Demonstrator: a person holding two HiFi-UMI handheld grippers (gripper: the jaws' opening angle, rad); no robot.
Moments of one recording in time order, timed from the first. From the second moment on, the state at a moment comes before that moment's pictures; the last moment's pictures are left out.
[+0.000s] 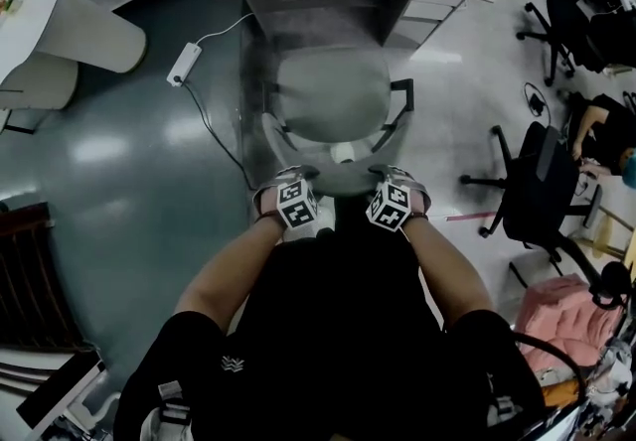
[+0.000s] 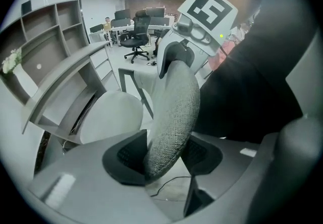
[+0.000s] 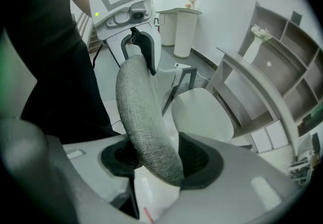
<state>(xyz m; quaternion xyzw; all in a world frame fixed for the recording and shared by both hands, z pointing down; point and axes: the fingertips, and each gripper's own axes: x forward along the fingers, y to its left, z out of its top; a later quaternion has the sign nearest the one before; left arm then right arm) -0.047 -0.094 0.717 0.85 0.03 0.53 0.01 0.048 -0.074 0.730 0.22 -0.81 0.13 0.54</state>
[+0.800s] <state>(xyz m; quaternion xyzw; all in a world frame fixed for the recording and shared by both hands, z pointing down) -0.003 -0.270 0.726 0.82 0.00 0.57 0.04 0.094 -0.249 0.734 0.19 -0.82 0.14 0.52</state>
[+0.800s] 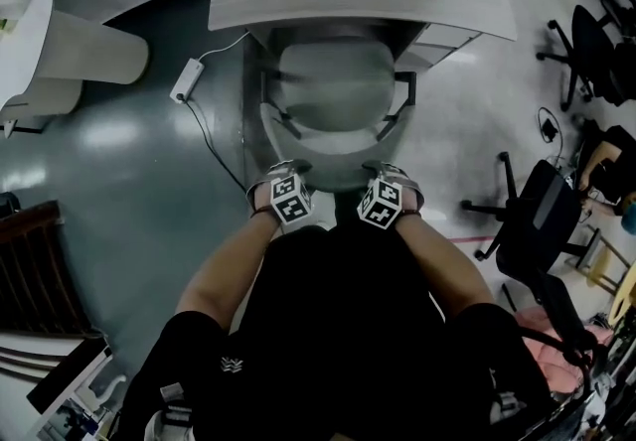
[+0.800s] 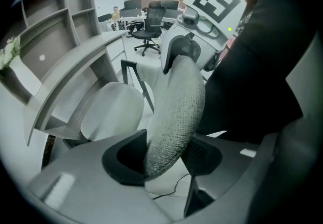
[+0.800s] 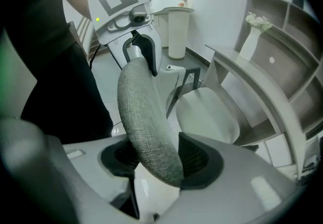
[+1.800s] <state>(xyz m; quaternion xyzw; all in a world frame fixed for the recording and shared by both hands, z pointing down) 0.000 -0.415 0.730 0.82 0.00 0.57 0.04 0.097 -0.389 0.737 0.19 -0.82 0.14 0.52</state>
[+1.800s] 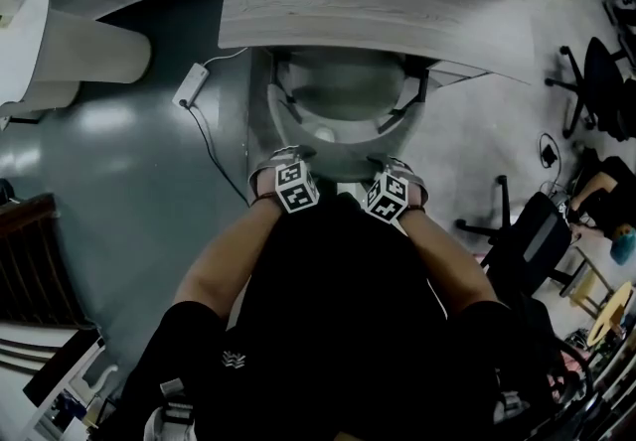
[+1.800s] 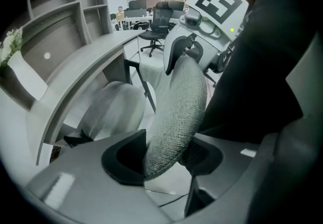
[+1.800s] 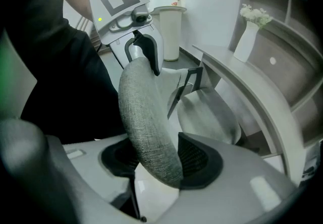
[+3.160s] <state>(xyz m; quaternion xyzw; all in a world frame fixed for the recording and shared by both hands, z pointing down) 0.036 -0.502 0.736 0.83 0.01 0.55 0.05 0.134 -0.484 0.743 0.18 -0.82 0.13 0.53</state>
